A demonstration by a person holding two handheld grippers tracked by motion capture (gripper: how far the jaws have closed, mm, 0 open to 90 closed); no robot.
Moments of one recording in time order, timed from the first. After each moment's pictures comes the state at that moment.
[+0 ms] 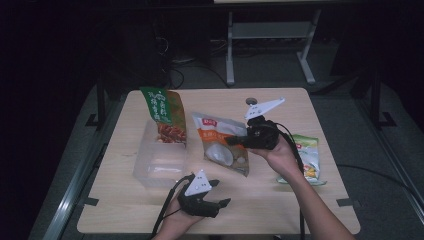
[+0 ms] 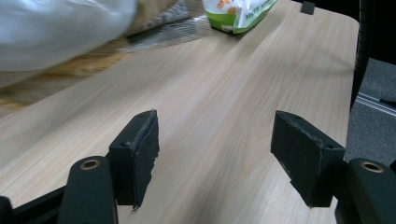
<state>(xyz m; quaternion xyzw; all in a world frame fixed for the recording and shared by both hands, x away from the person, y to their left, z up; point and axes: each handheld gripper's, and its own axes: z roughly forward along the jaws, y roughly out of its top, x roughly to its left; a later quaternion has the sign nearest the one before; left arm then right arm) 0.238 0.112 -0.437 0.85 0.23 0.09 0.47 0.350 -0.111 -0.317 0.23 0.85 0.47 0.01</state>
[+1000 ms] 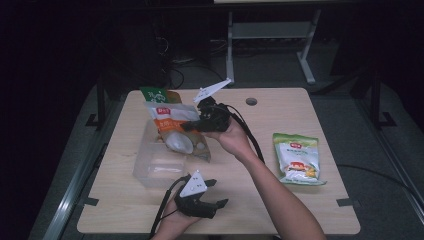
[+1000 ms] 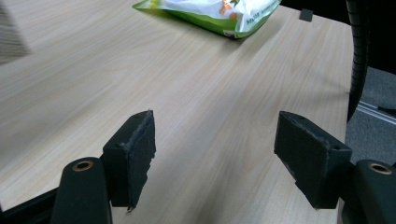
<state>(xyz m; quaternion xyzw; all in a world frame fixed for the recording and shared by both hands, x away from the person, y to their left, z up) 0.237 0.119 -0.442 0.84 0.24 0.09 0.48 0.389 -0.001 -0.295 0.18 0.86 0.48 0.00</state>
